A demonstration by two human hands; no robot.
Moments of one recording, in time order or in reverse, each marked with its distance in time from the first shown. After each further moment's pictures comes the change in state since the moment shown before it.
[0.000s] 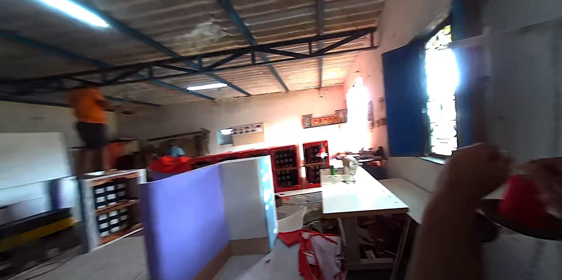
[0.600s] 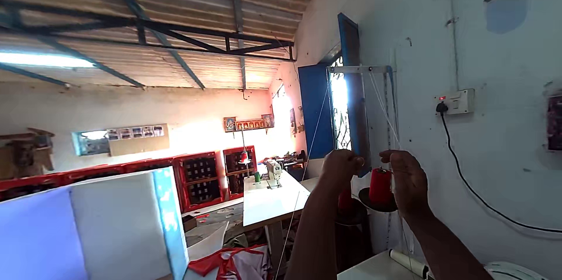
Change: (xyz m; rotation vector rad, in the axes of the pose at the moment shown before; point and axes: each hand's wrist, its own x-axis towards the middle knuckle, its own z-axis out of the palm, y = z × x) left_hand -0.003 0.016 -0.017 -0.387 -0.115 -0.305; right_hand -0.007 -0.030 -0.009 0.195 0.329 -0.170
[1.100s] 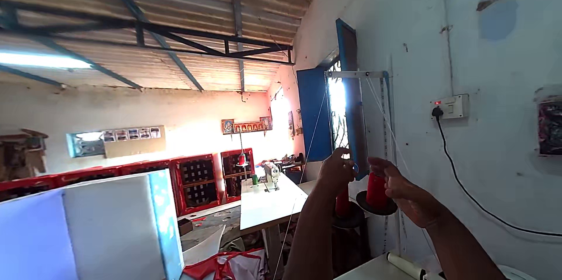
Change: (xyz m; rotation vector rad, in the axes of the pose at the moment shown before) left_hand -0.003 -0.004 0.003 -0.094 0.054 -0.041; right_hand 0.003 0.014 -0.034 0.506 -0.635 0.450
